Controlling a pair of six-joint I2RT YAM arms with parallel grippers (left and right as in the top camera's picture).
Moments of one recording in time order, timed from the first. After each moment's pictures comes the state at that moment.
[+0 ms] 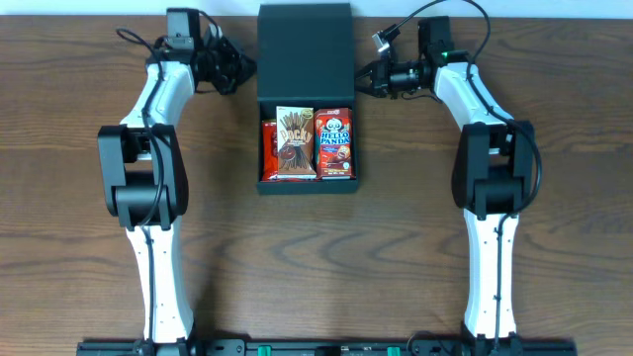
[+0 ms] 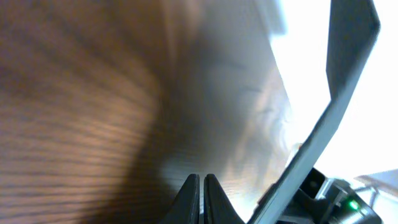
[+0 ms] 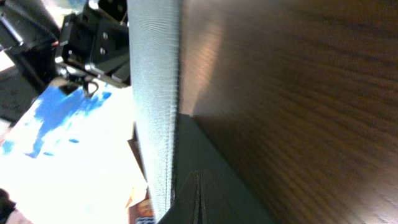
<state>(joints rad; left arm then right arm) 0.00 2.41 1.95 -0.45 0.75 -0.89 0.09 2.59 2.11 -0.59 -1.18 0.26</state>
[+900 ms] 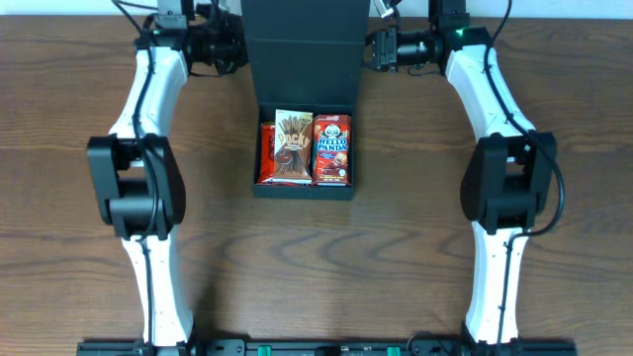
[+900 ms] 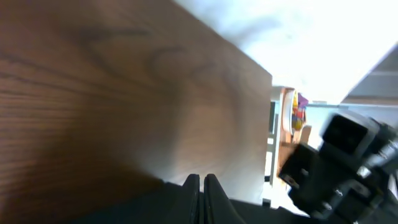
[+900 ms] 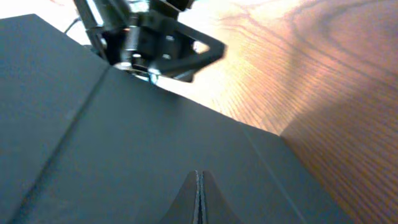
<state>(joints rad) -0.01 2.30 2.03 -0.58 0.92 -0.63 0.11 2.41 2.15 -0.63 -1.32 0.27</state>
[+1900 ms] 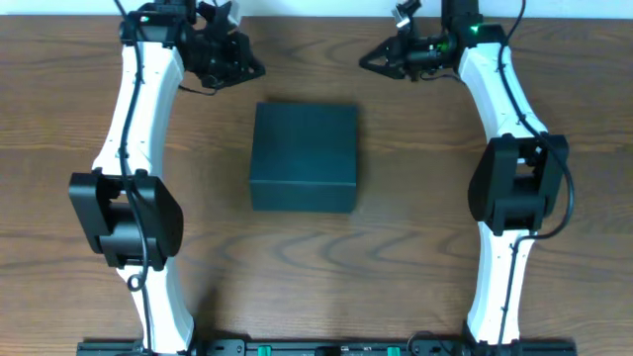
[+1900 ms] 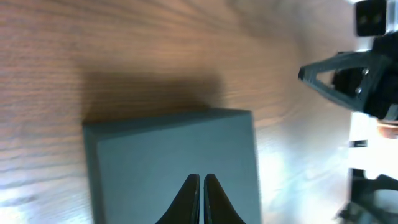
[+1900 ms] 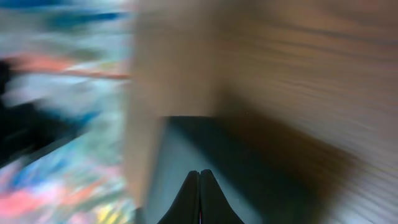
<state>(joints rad) -0.08 2.10 2.04 -1.10 0.63 -0.22 0.07 2.38 2.15 -0.87 -0.92 0.30</state>
